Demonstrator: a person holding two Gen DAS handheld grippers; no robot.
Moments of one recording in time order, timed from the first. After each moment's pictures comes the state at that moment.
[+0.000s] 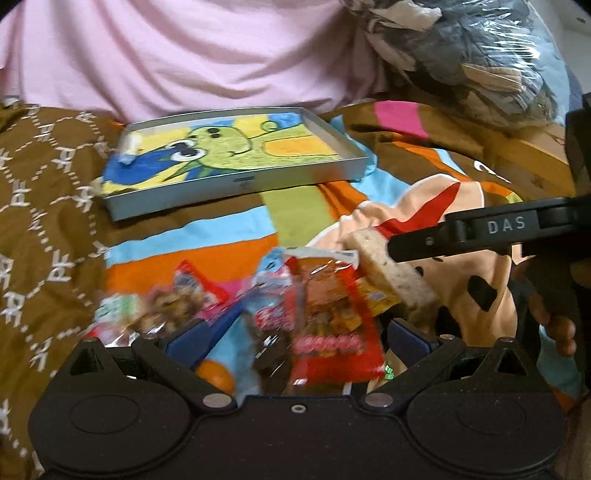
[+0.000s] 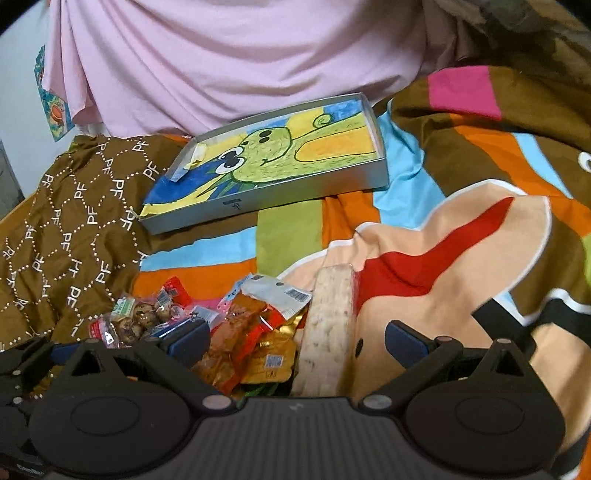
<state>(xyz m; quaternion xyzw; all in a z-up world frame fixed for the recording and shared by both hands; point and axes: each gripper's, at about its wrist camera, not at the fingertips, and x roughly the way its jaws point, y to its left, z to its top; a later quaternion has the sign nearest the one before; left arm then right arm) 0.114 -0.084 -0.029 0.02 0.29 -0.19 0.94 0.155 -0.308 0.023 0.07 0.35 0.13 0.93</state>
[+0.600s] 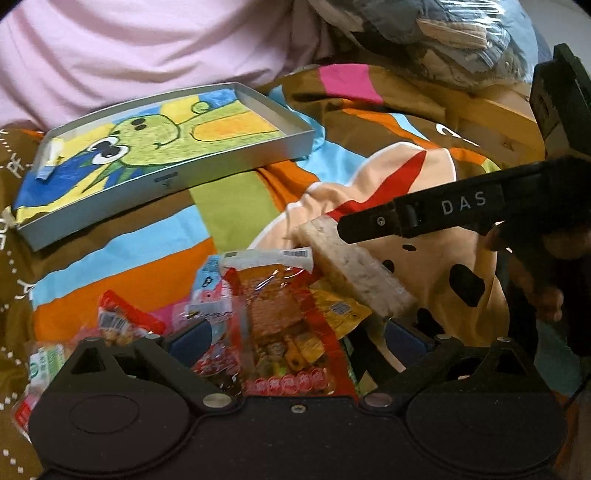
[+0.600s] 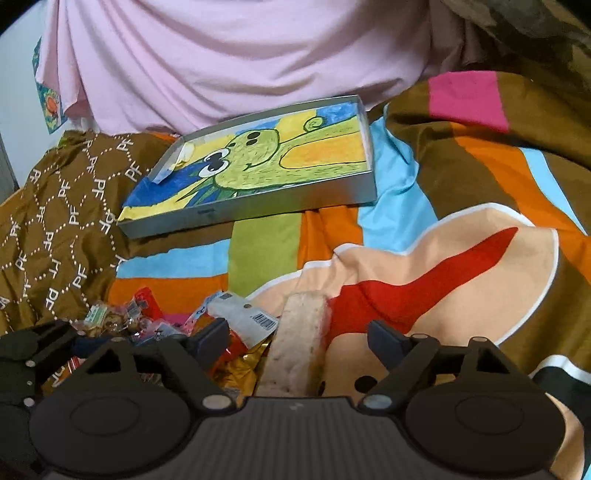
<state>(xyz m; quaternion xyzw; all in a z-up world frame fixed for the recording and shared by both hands) 0.161 -0.123 -0.037 0.06 0.33 -0.27 0.90 0.184 -0.326 0.020 0.05 0.35 0.13 0.93</state>
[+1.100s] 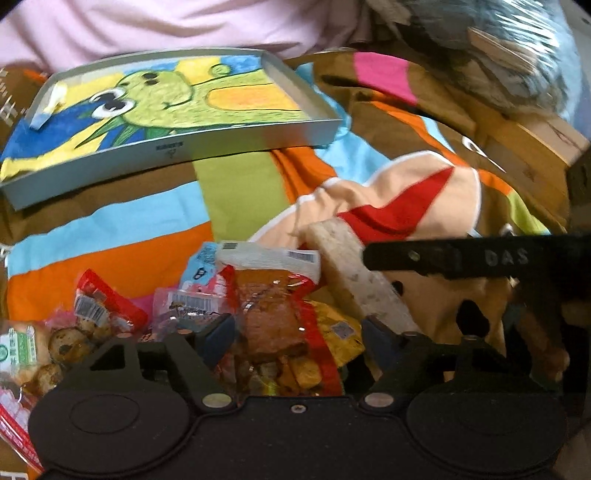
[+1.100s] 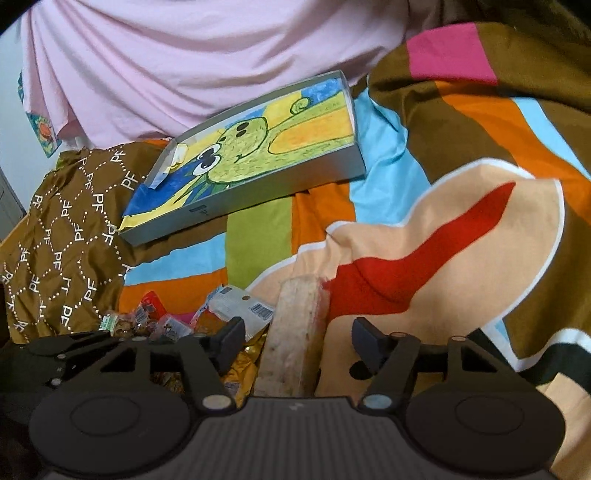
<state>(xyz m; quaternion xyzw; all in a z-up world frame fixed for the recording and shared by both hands) 0.199 -0.123 -0.038 -0.02 0.39 -0.25 0.88 0.194 -0.345 0.009 0.11 0.38 0.15 0.91</state>
